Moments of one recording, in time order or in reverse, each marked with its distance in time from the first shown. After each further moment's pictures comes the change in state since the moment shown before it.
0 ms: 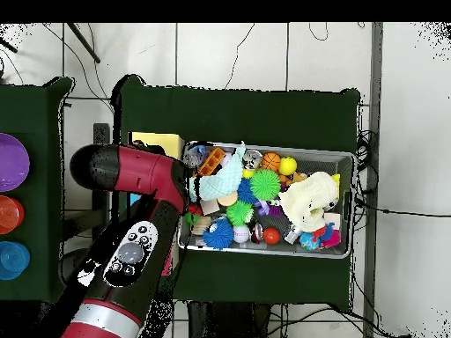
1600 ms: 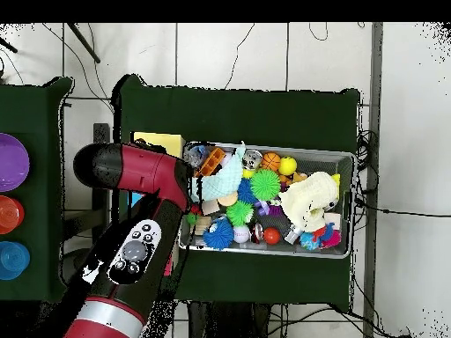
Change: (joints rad) arm -0.009 0.002 0.005 -0.002 0.002 -0.009 0.000
